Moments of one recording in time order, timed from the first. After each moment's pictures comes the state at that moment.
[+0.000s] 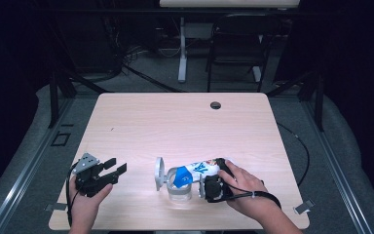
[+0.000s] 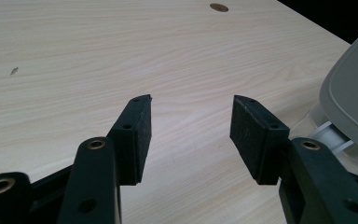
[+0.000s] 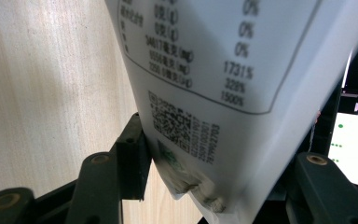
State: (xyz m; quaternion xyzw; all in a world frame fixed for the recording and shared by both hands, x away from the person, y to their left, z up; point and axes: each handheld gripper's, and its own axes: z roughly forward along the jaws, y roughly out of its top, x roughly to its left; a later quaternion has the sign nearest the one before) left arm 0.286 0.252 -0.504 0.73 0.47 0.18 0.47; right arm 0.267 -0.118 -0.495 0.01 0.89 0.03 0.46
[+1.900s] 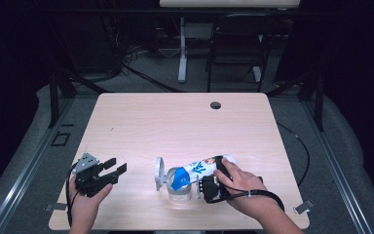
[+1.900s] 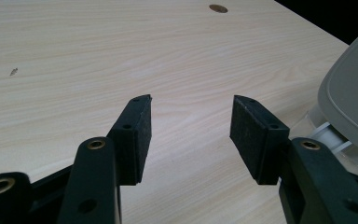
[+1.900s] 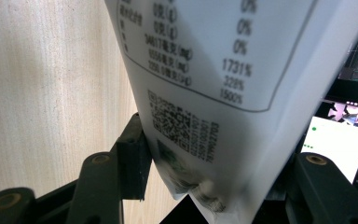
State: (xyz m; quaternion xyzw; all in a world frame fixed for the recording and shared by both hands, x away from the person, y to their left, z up) left arm 0.286 0.252 -0.504 0.73 0.47 0.18 0.47; right arm 0.264 -0.110 -0.488 -0.02 0.88 -0.03 0.48
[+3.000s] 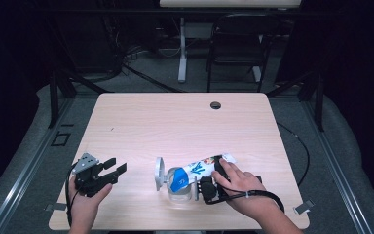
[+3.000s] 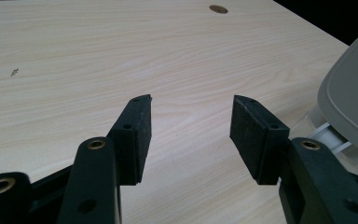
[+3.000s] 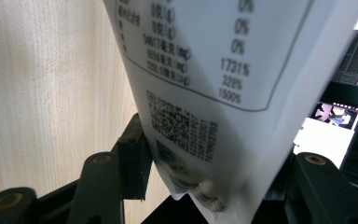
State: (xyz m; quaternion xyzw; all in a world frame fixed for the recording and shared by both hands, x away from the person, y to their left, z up) left arm 0.286 0.252 -0.503 0.73 0.47 0.18 0.47; right arm 0.262 -0.105 -0.487 -0.04 0.87 -0.05 0.49
